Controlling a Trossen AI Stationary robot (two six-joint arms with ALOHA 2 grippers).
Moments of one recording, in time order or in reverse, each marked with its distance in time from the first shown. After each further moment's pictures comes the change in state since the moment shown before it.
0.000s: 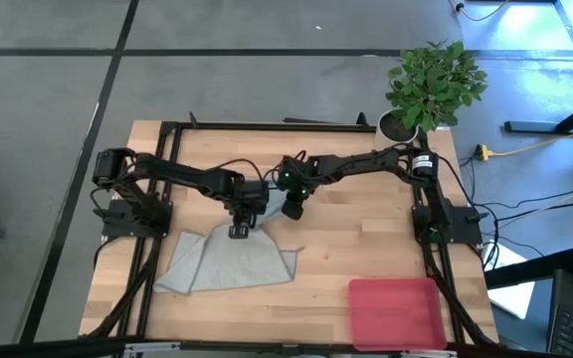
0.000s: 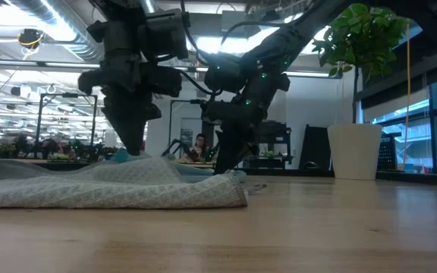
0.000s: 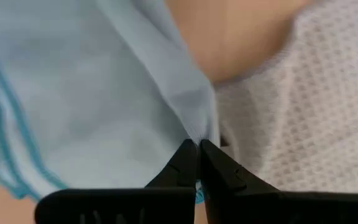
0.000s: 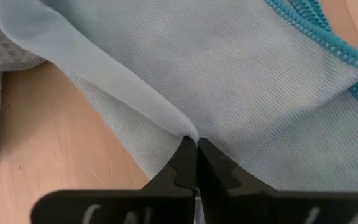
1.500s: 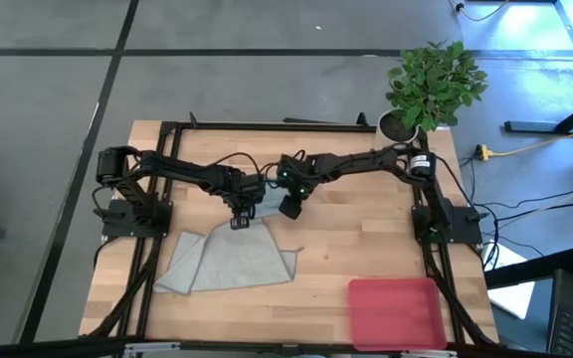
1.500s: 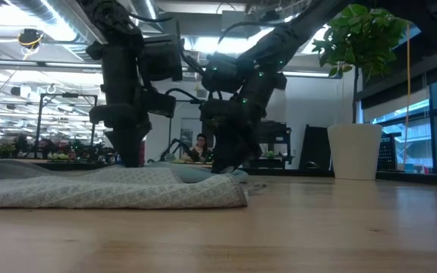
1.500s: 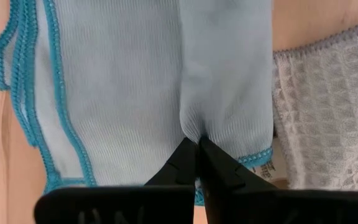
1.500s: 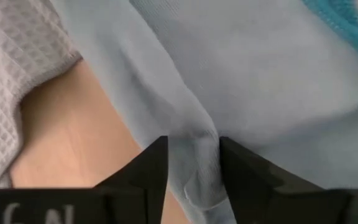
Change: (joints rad) left arm 0.086 0.020 -0.094 0.095 -0.106 -0.033; right arm -0.009 0.010 0.066 -0.069 -0.046 0.085
